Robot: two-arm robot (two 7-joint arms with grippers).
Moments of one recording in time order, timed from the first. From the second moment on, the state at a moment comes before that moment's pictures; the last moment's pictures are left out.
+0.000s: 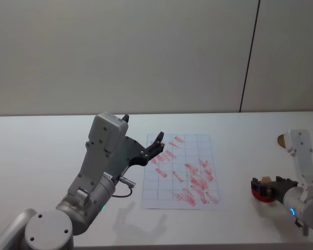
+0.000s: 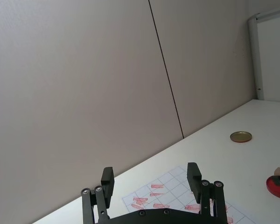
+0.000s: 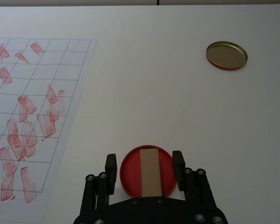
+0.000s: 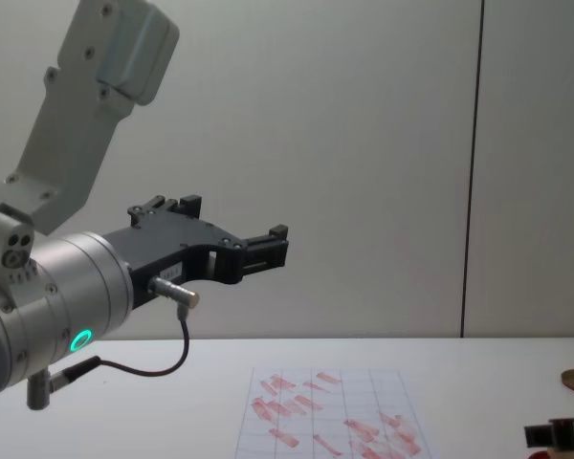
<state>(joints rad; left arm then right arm) -0.24 0.38 0.45 -1.63 -0.20 0.01 -0.01 0.34 0.08 -0.10 -1.20 0.10 0.52 0.05</state>
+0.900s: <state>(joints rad) -0.24 0.38 0.45 -1.63 -0.20 0.01 -0.01 0.23 0.10 -0.07 -1.43 0.11 0.37 0.05</state>
